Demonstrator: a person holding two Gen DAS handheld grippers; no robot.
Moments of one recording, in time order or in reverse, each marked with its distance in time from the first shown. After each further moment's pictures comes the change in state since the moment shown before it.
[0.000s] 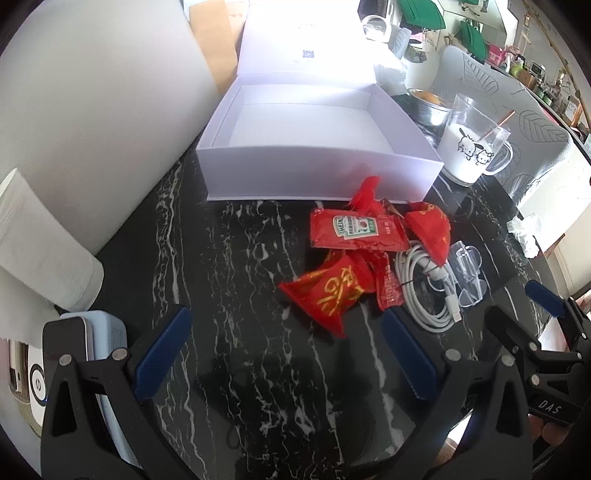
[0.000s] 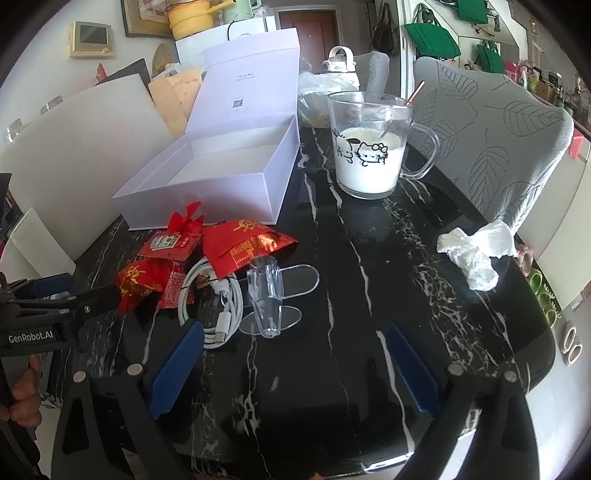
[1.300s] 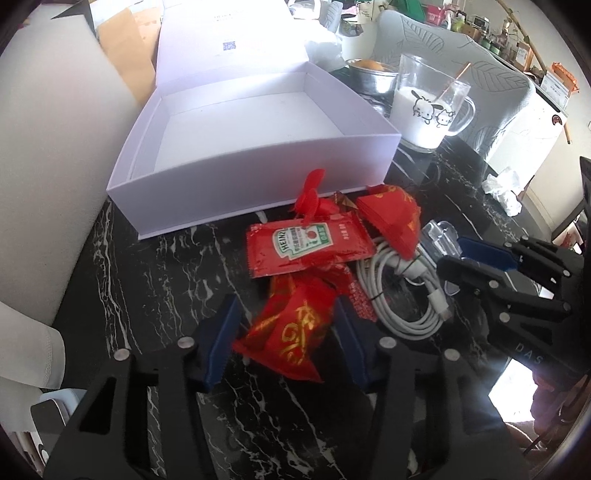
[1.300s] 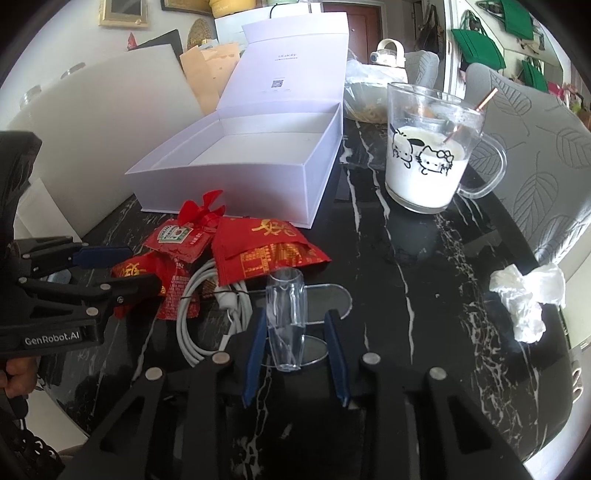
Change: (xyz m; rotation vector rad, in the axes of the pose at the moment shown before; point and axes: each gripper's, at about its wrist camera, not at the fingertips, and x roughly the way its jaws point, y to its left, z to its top) left arm 0.032 -0.026 0.021 0.227 0.037 -0.139; right arm 0.037 0.014 0.014 -0.119 0.042 0.097
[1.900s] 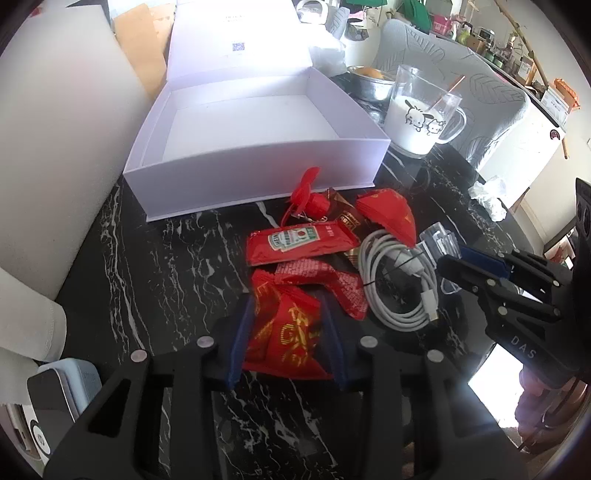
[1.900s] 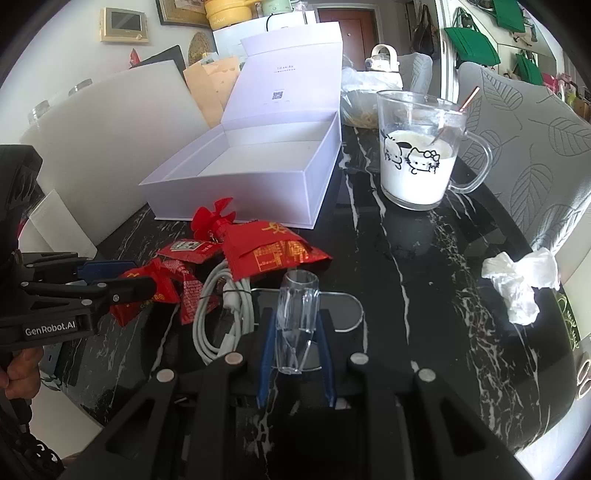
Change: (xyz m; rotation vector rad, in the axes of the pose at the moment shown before) left arm -0.022 0.008 -0.010 -0.052 -0.001 -0.025; right arm -0.023 -0.001 -0.010 0.026 -0.036 0.024
